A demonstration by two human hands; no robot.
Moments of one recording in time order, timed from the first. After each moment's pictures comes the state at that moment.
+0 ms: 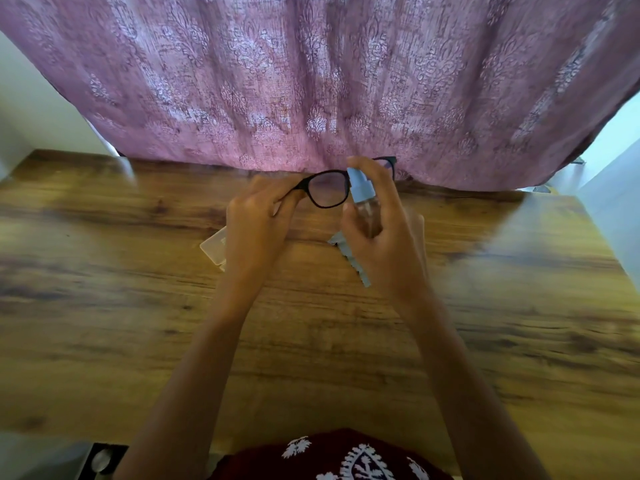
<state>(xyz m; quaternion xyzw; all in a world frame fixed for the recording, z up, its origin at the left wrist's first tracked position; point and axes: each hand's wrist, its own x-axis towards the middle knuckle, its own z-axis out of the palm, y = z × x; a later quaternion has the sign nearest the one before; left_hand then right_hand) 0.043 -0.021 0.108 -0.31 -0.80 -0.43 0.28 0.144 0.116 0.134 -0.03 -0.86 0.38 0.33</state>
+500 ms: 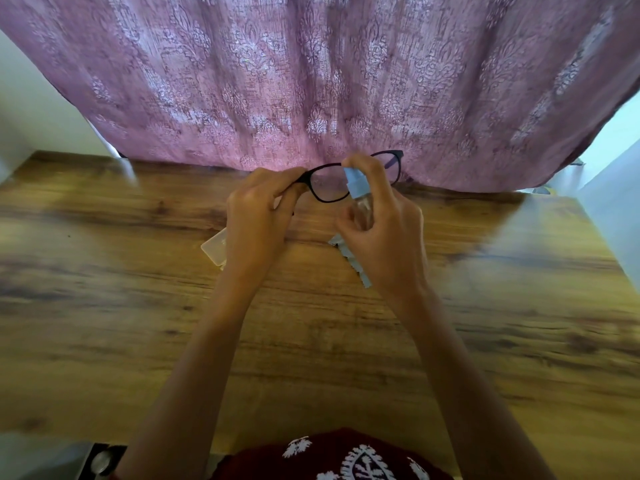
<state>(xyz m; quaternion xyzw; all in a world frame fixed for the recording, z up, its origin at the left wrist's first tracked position) 0.039 -0.021 0.115 -0.31 -0.79 -0.44 0.29 0.136 0.113 0.139 -0.03 -0.89 0.30 0.34</state>
